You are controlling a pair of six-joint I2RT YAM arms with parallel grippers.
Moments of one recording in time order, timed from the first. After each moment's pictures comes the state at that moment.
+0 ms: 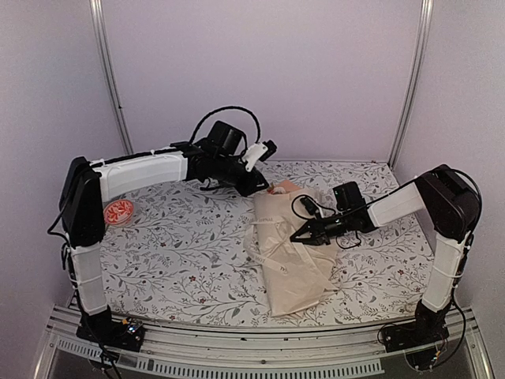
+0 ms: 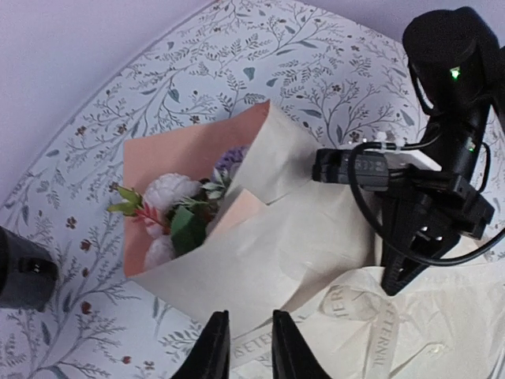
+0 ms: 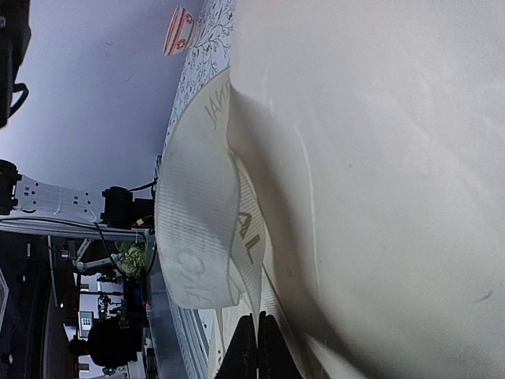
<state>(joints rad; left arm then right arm) -0.75 1.98 1.68 -0.39 0.20 0.18 0.48 1.92 0.91 0.23 -0.98 0.55</state>
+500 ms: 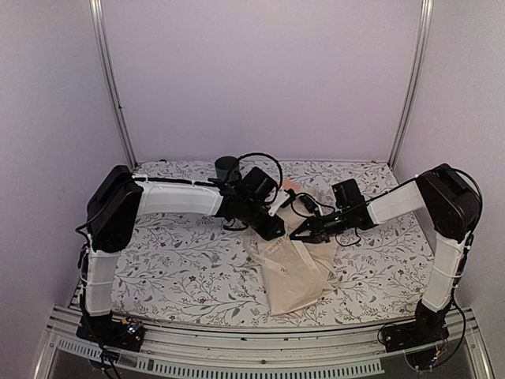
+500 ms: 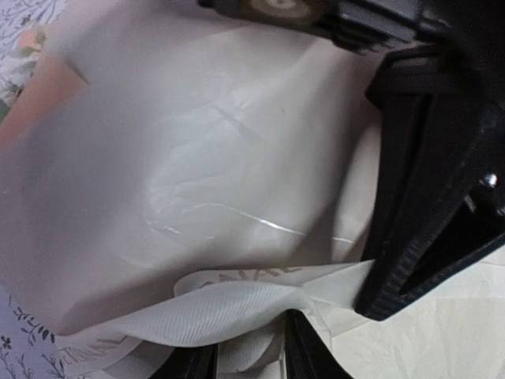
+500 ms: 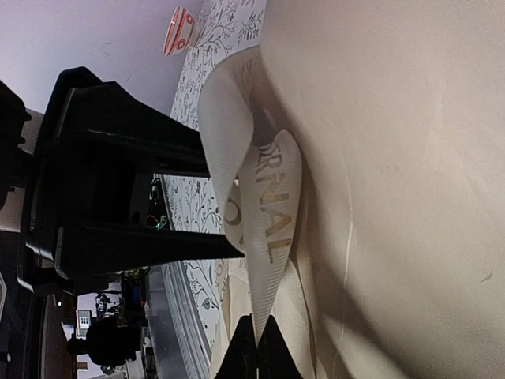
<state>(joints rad) -0.90 2.15 1.60 -0.35 0.12 -0.03 0.48 1.92 0.94 0.18 -0.98 0.53</state>
